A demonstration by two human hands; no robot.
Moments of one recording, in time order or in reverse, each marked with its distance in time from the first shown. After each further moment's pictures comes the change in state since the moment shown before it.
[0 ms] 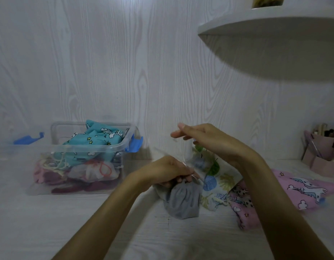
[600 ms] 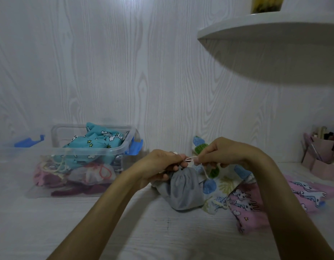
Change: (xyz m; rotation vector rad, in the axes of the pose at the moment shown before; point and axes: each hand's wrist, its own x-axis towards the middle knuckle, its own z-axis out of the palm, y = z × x) left_hand -0.002 0.001 -0.012 -0.334 0.127 0.003; right_hand -0.007 0.020 -0.024 -0.246 -0.147 0.247
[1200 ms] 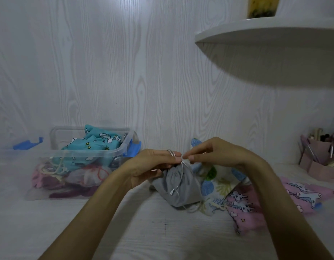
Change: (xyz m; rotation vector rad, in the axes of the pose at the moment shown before) left_hand -0.005 0.003 -0.011 -0.090 0.039 0.007; right_hand 0.000 0.005 0.003 0.096 0.010 -0.182
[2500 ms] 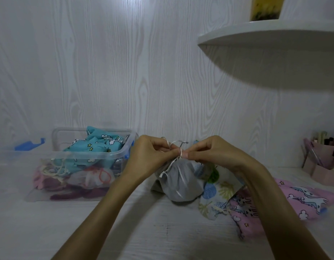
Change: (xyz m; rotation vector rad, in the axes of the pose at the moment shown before) left_hand 0.000 0.004 0.004 0.336 0.410 0.514; right_hand 0.007 -0.009 0.010 0.202 0.151 -0.012
